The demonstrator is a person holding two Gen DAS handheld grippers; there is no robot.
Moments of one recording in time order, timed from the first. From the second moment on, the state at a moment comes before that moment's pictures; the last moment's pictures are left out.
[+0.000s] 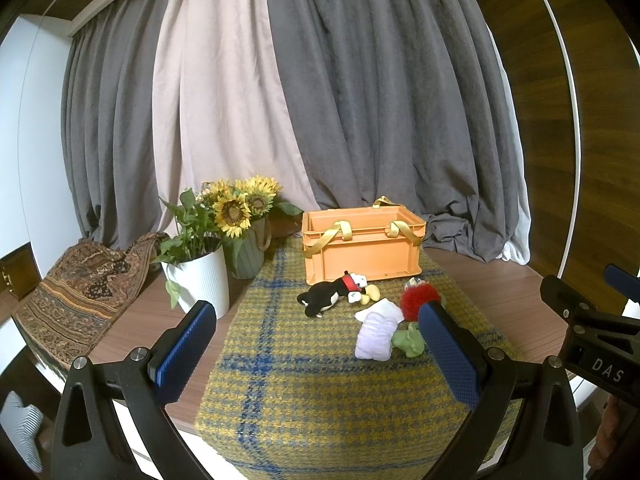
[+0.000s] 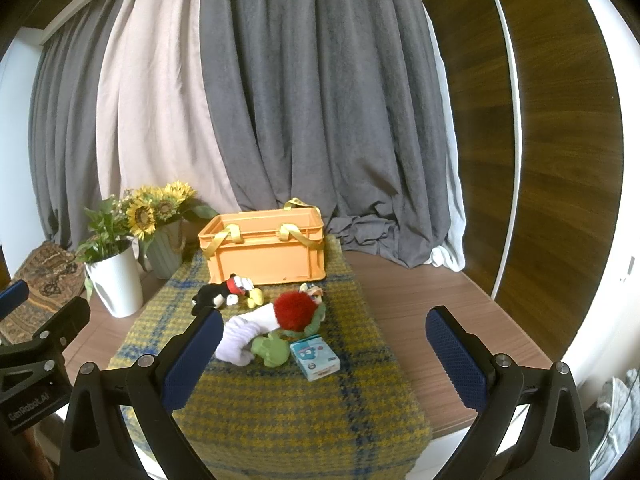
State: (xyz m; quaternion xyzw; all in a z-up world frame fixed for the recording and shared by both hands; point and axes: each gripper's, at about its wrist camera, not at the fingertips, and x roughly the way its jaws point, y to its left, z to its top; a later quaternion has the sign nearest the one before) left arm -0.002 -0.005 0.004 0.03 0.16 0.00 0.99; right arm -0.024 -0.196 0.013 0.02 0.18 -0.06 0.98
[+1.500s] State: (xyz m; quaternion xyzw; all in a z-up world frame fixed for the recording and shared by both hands) left arm -0.003 -0.017 0.000 0.03 0.17 0.00 0.99; right arm -0.021 -0.200 0.013 0.02 0.19 -0.06 0.98
